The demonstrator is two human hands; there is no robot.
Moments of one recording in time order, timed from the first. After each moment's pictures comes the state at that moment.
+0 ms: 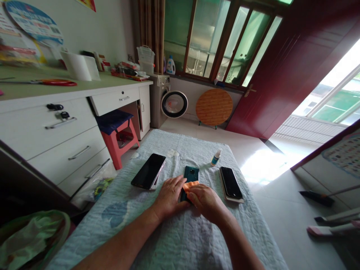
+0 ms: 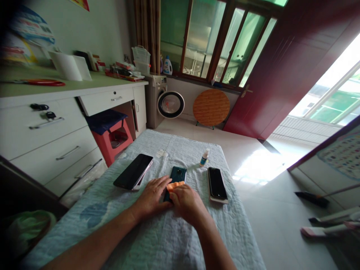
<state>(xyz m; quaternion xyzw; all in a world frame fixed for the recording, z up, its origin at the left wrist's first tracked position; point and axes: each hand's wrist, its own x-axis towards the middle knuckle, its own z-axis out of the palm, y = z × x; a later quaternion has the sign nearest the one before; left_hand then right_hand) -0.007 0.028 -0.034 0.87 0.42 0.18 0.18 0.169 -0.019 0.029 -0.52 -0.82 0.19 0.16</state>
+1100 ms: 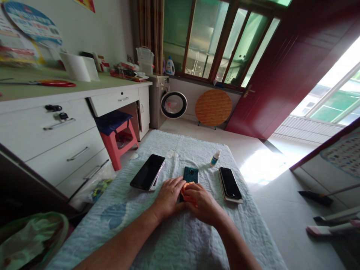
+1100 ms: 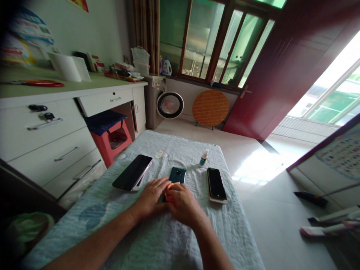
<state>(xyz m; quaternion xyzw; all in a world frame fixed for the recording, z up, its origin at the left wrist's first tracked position) -0.007 0.027 -0.027 0.87 0.42 0.18 0.19 0.166 -0.017 0.017 -0.46 -0.83 0.22 0.23</state>
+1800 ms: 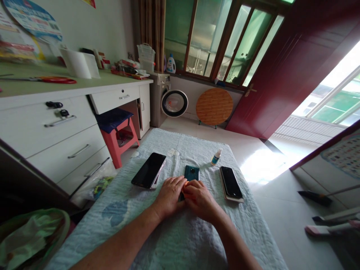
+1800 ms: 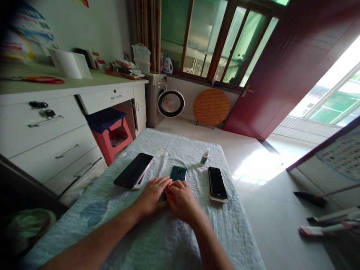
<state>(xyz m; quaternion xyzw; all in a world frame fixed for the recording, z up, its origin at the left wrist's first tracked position) -0.008 0.026 -0.029 0.87 0.42 0.18 0.19 0.162 -0.012 0.004 -0.50 -0.82 0.19 0.22</state>
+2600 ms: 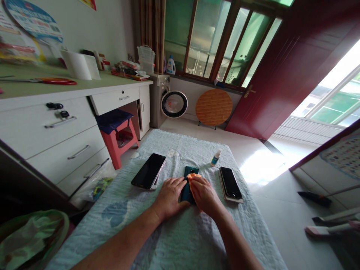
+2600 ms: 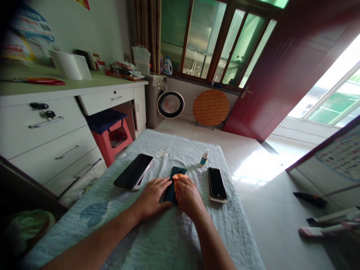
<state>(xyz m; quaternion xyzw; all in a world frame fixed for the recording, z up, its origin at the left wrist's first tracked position) -0.007 0.024 -0.021 0.87 0.42 0.18 0.19 0.176 0.000 -0.002 -0.54 -0.80 0.12 0.24</state>
